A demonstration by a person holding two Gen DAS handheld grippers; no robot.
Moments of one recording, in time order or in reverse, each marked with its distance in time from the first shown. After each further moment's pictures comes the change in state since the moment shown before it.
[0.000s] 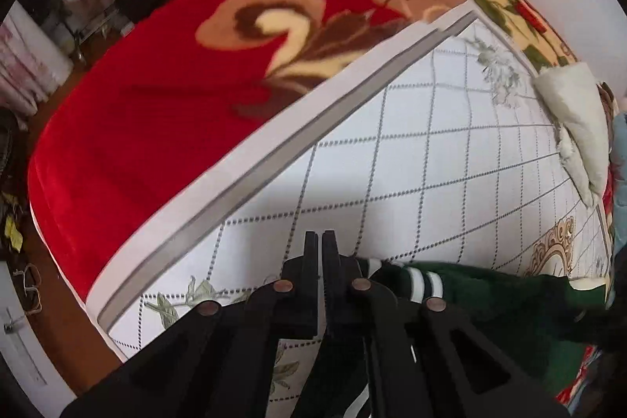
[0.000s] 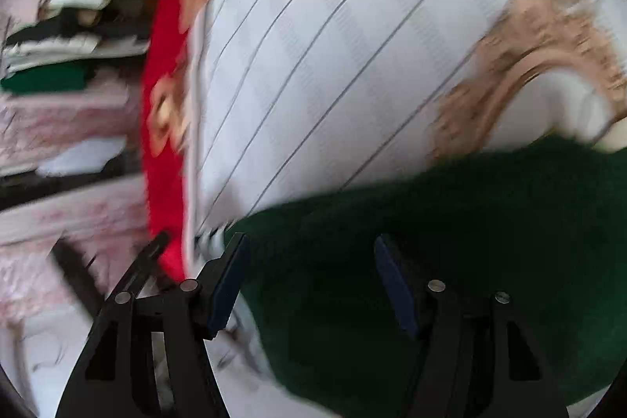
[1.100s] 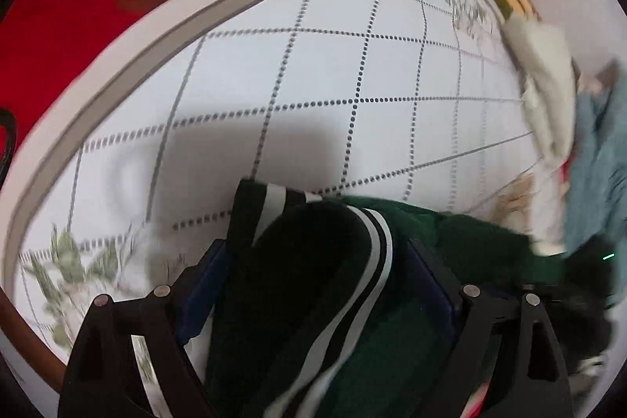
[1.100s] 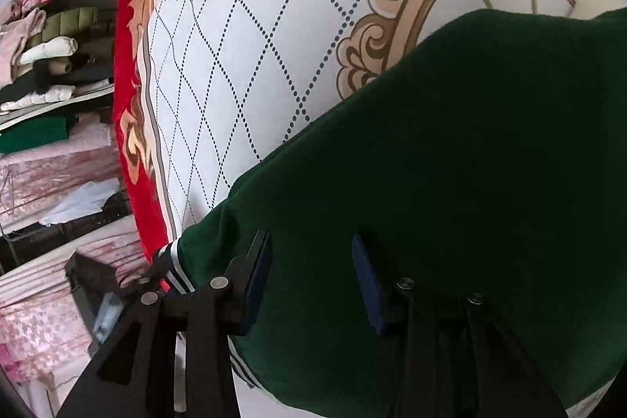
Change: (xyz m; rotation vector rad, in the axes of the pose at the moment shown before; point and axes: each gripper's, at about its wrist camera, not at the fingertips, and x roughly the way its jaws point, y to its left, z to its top) left arm 0.054 -0.045 -0.026 0.028 0.197 -0.216; right arm -0.005 -0.074 -0.014 0.221 -0.146 0.011
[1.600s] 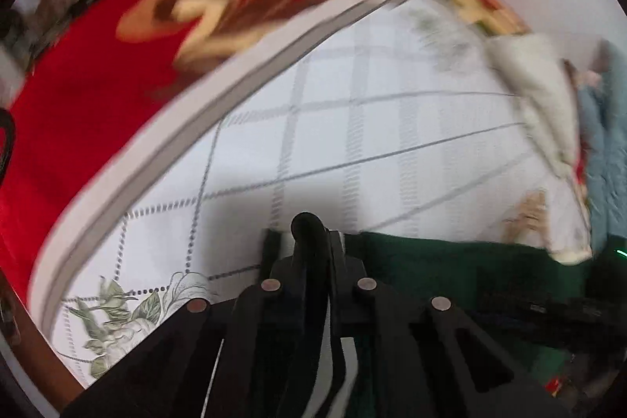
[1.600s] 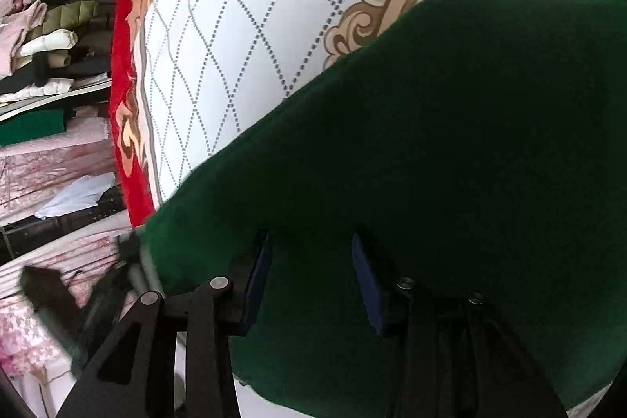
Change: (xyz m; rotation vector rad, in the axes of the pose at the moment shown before) left arm -0.013 0.011 0.007 0.033 -0.173 0.073; right arm -0.001 0.000 -0.004 -0.038 -0.003 -0.016
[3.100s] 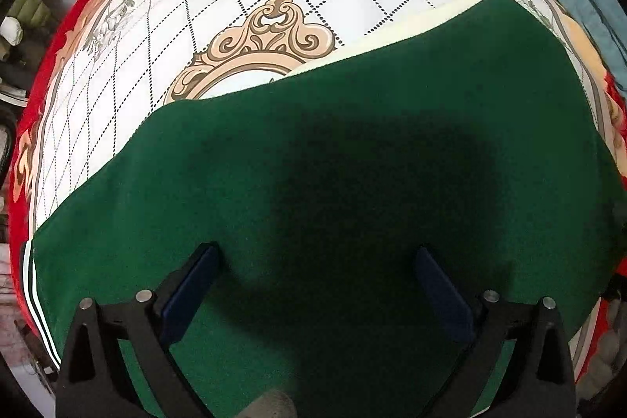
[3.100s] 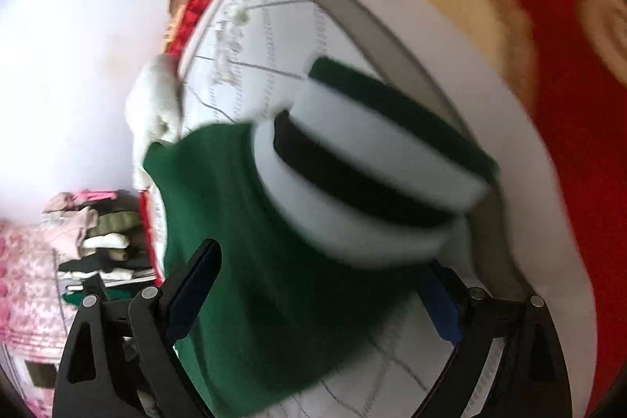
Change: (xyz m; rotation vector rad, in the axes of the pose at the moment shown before) left arm 0.075 -0.366 -0.163 0.661 0.110 0.193; right arm -0.204 -0.410 -0.090 0.371 -0.611 0.312
